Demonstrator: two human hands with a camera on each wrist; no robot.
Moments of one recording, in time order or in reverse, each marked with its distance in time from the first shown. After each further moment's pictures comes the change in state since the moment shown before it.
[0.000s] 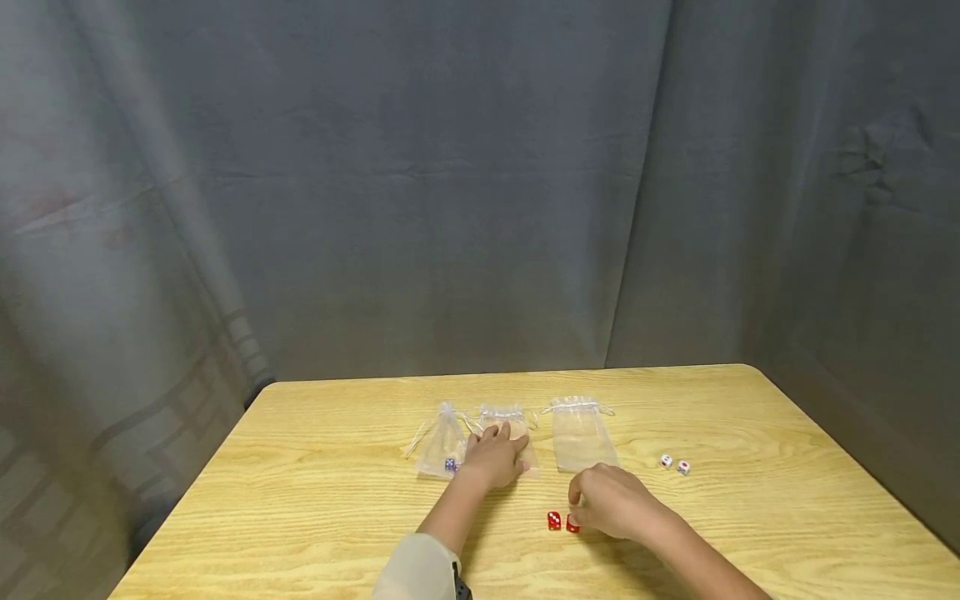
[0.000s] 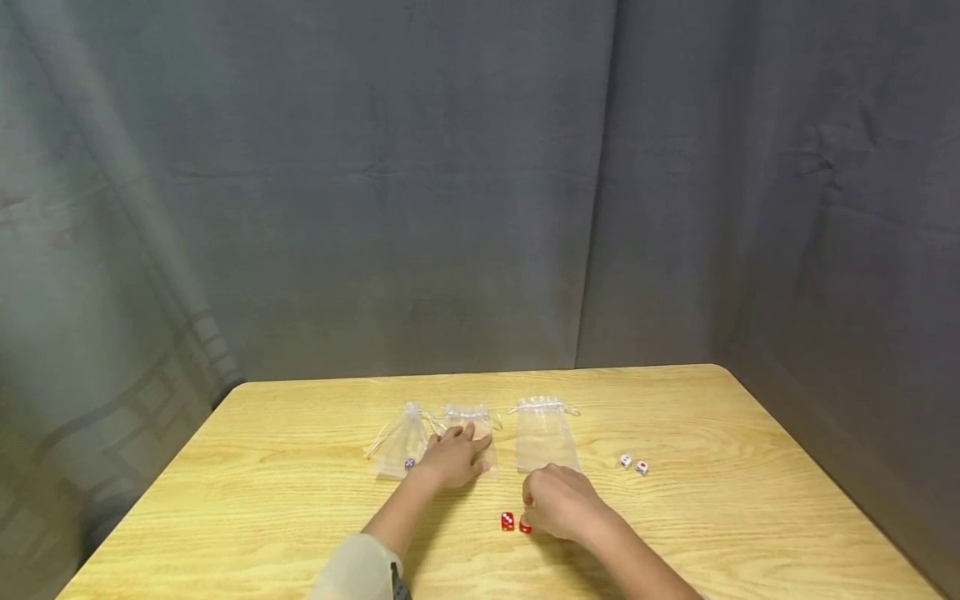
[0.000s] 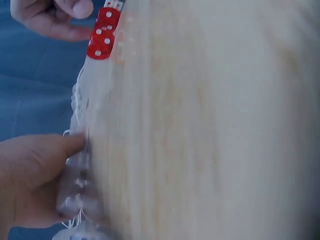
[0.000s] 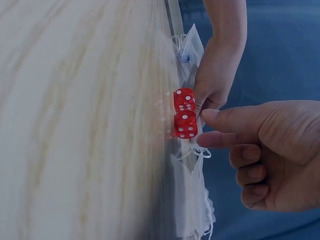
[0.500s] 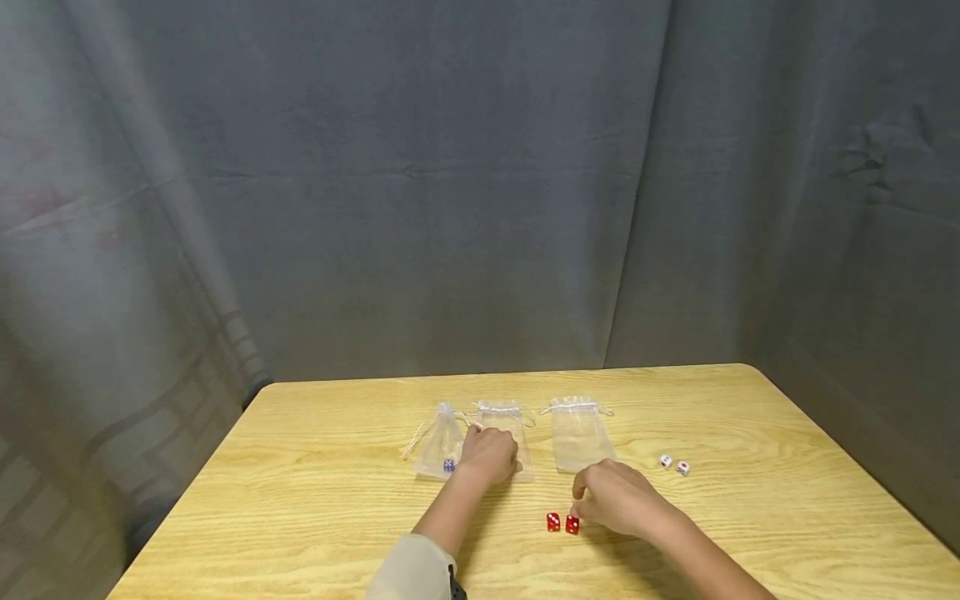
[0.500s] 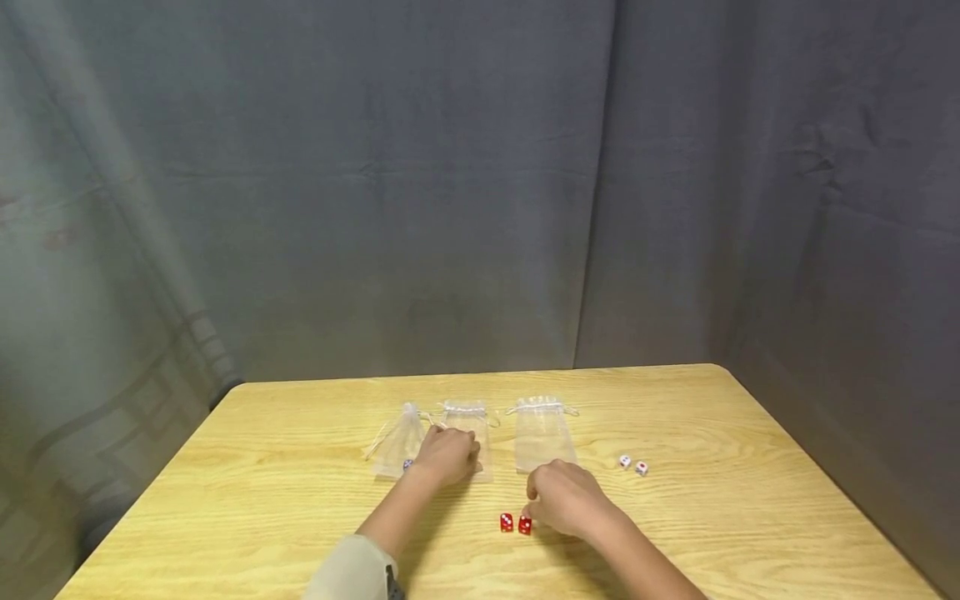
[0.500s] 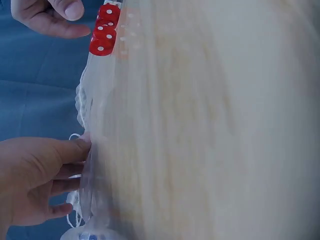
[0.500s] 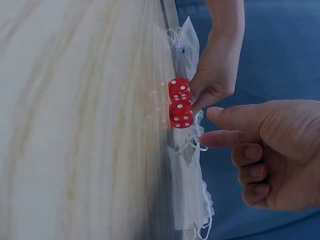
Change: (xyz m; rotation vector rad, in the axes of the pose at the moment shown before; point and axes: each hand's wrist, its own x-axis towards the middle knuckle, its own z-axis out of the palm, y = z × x) left_hand 0.001 0.000 -0.008 0.164 0.168 0.078; right_hand 0.000 0.007 -0.003 0.026 0.026 0.029
